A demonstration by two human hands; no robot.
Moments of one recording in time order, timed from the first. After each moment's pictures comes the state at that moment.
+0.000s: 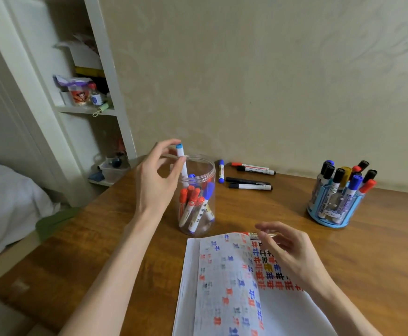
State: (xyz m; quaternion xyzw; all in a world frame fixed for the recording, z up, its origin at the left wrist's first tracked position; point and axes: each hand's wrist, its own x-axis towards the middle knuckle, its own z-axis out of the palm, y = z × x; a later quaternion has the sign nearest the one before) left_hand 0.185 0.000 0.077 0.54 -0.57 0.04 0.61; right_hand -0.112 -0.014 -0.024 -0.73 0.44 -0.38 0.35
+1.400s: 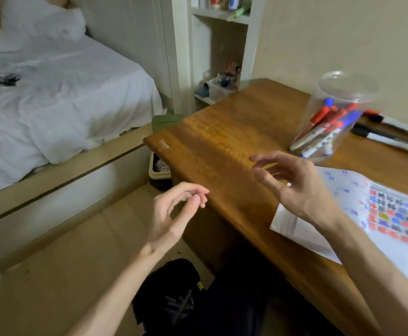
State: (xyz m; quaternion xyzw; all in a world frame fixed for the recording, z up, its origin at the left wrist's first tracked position) left_hand 0.212 0.297 -0.058 0.62 -0.44 -0.14 0.63; right_hand 0.053 0.087 -0.002 -0.85 0.18 -0.29 0.39
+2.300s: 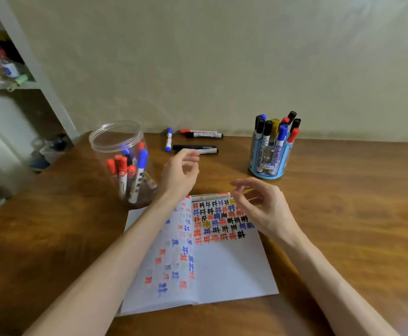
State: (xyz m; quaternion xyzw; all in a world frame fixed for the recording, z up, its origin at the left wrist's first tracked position) left_hand 0.043 -0.066 -0.010 0.61 -0.62 -0.18 0.46; right_hand -0.185 -0.014 -0.023 -0.72 0.46 -0.41 0.31
